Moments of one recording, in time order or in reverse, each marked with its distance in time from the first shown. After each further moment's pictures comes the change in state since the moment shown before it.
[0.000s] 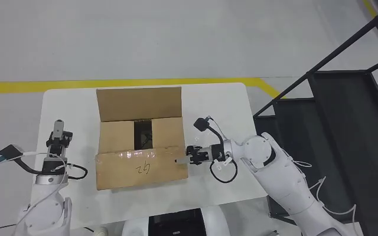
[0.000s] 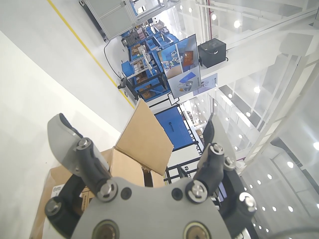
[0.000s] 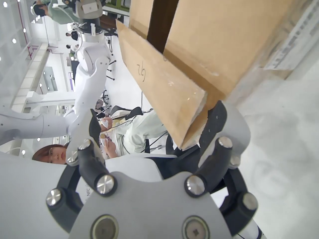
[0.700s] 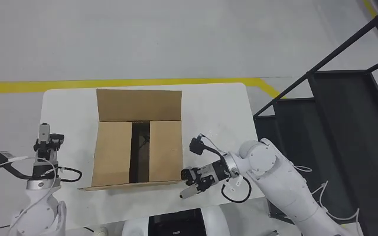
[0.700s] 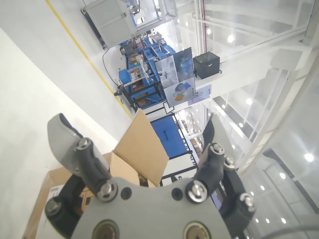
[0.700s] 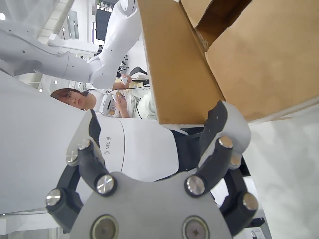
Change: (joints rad) left arm 0.029 0.000 -0.049 0.001 -0.095 -0.020 -0.003; right arm -0.059 0.029 -0.022 -0.097 0.140 -0.192 0.219
